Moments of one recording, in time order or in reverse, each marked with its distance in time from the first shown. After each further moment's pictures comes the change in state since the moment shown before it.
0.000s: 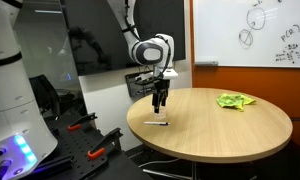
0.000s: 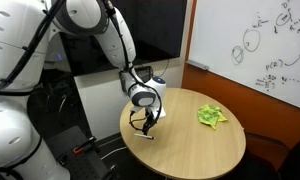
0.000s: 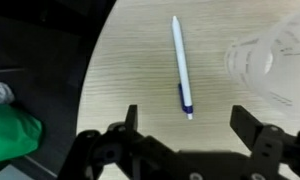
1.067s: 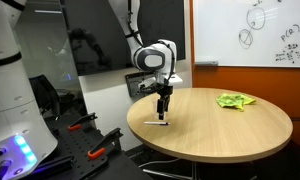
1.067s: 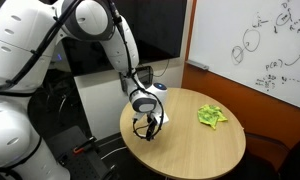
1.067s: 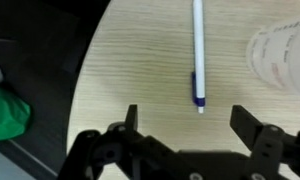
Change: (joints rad) arm -0.022 0.066 -0.007 0.014 0.026 0.063 -0.160
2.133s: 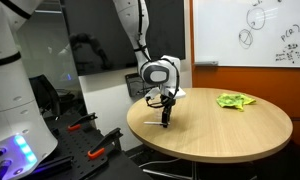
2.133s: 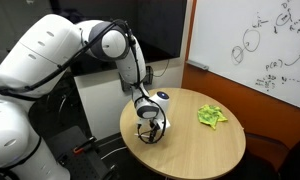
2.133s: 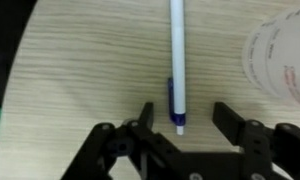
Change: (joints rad) arm -0.031 0.215 0.056 0.191 0.071 0.028 -0.077
